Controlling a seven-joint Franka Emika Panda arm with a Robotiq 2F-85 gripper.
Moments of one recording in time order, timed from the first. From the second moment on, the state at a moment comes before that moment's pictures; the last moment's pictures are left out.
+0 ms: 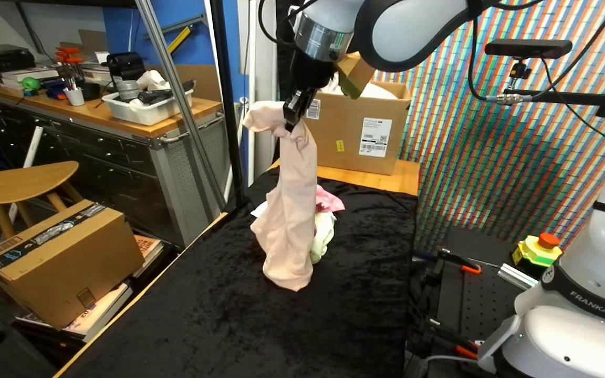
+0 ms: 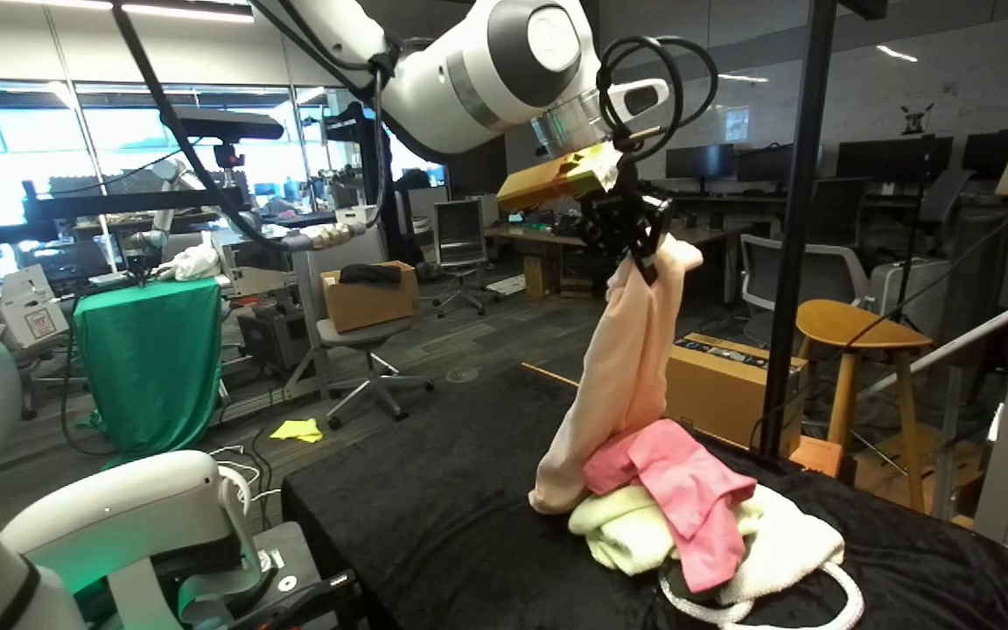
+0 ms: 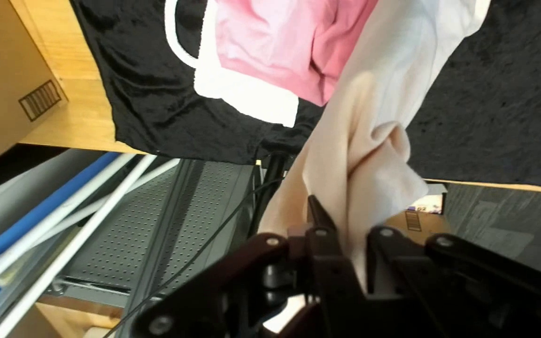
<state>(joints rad) 0.05 -0.11 0.06 -2.24 -0.32 2.52 0.17</state>
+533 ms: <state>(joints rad) -0.04 -0.08 0.05 -2.23 -0.45 2.55 0.38</state>
